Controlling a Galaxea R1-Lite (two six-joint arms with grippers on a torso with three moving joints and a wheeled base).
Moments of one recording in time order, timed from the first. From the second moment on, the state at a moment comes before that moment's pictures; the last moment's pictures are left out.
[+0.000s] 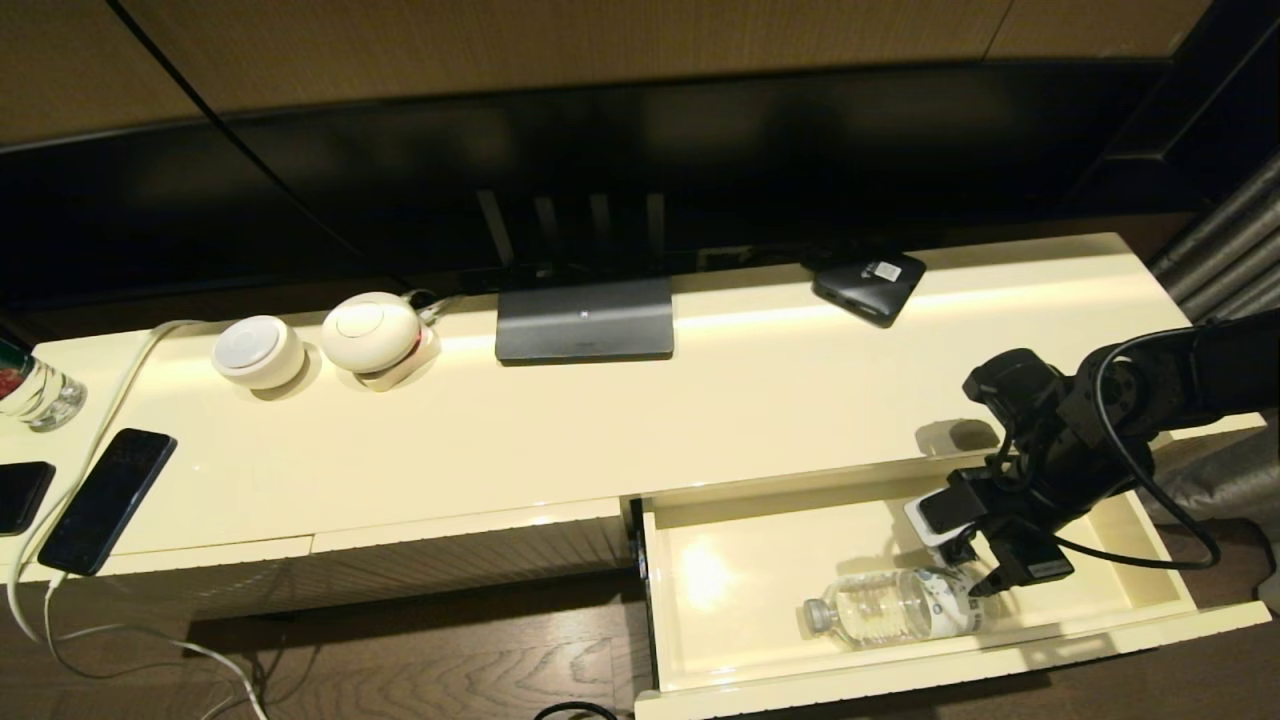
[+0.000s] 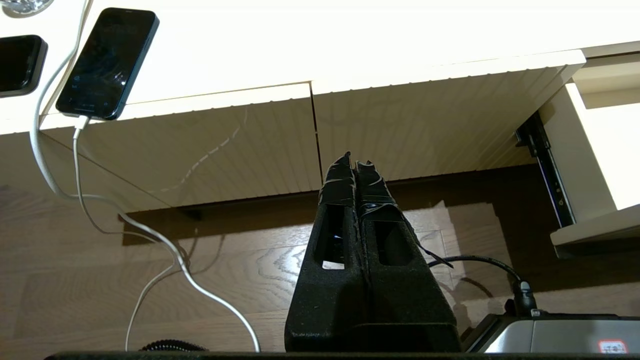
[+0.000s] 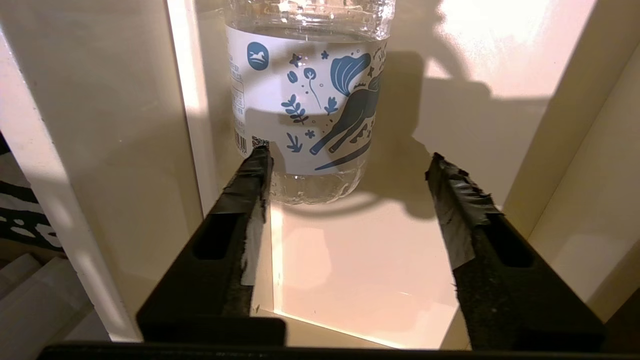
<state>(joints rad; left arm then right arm) 0.01 0.00 0.00 0.00 0.00 0.02 0.11 2.02 -1.34 0.57 0.07 -1.57</state>
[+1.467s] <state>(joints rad) 0.01 0.00 0.00 0.00 0.00 0.02 0.11 2.03 -1.34 0.57 0.07 -1.57</state>
